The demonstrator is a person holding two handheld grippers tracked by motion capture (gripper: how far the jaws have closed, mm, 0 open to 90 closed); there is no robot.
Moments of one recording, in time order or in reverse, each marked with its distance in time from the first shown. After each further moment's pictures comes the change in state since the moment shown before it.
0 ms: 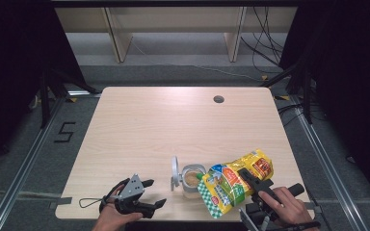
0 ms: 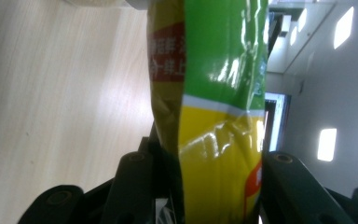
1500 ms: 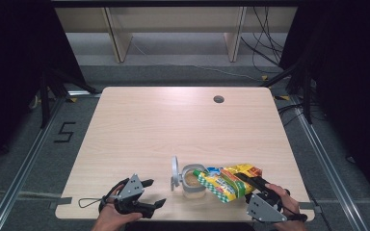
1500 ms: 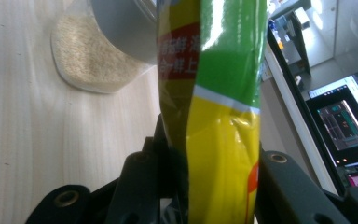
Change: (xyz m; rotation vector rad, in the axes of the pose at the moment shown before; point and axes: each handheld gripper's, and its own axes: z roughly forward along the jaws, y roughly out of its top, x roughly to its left) left arm 0.001 0.001 -0.003 0.000 0.007 0.008; right arm 0.023 -0.028 0.018 -0.246 0.153 0.553
